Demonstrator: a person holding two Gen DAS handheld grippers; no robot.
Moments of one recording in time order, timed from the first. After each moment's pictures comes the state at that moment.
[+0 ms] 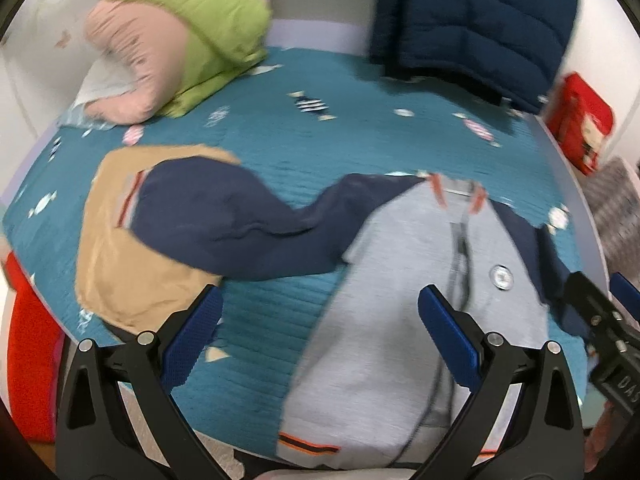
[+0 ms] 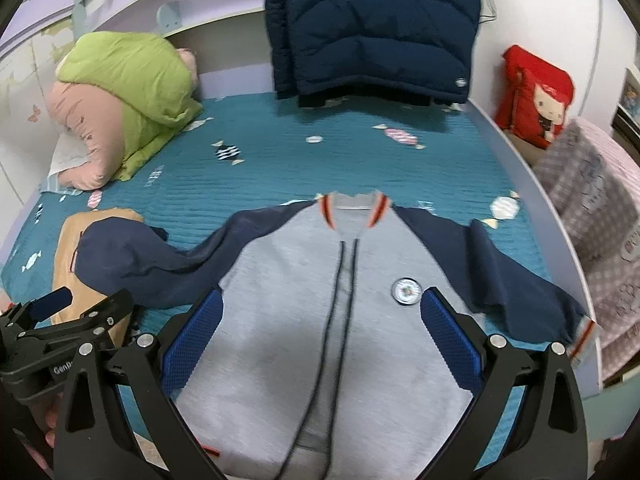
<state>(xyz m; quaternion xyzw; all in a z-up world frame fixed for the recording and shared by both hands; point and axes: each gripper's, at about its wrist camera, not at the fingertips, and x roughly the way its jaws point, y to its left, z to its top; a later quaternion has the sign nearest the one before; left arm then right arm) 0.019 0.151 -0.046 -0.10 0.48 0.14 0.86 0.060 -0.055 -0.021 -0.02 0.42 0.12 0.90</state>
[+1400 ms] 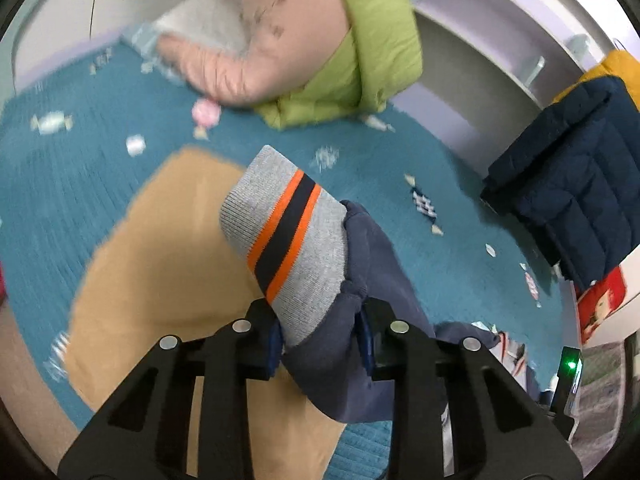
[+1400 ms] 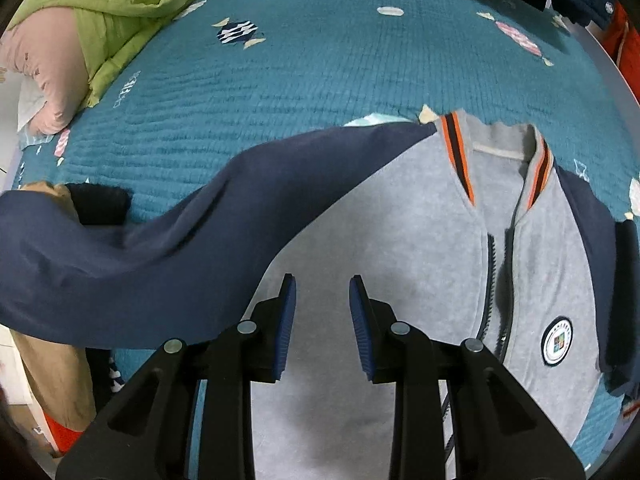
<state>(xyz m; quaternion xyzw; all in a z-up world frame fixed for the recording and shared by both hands) 0.050 0.409 -0.074 -0.29 0.35 0.21 0.86 0.242 0.065 -0.182 -0.03 0.60 0.16 0.78</state>
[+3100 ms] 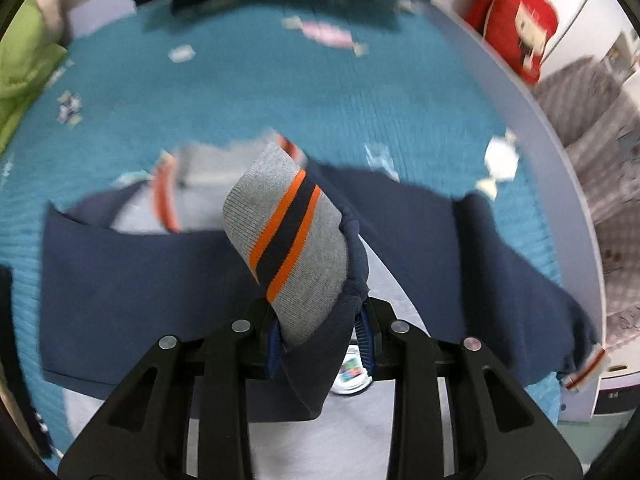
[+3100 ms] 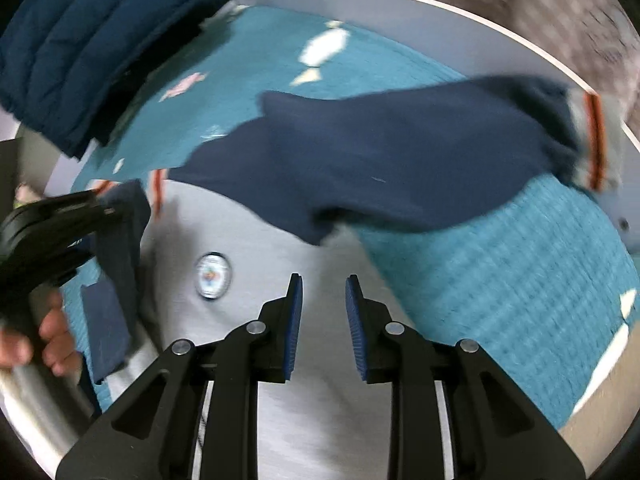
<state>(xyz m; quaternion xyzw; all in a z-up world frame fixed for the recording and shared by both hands) 0.269 -0.113 -0.183 -0.06 0.57 -0.07 0.82 0.094 -0.302 -0.184 0.28 0.51 -0.12 0.81</state>
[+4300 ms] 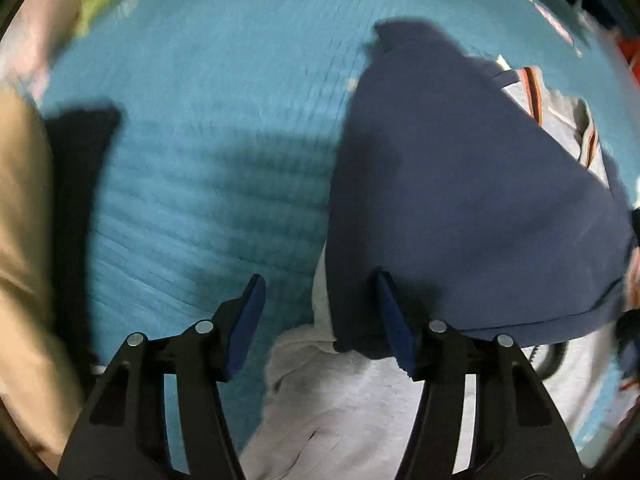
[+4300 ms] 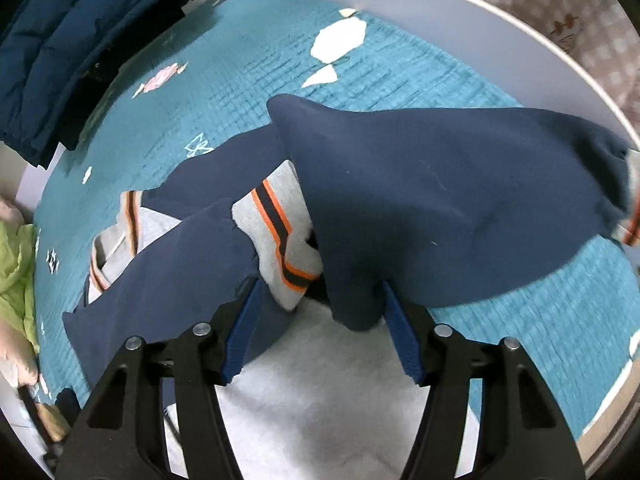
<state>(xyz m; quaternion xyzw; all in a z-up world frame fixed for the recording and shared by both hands) 0.199 0.149 -0.256 -0.14 0.66 0.09 0.74 0.187 -0.273 -0.190 0.25 0.54 -0.14 0.79</state>
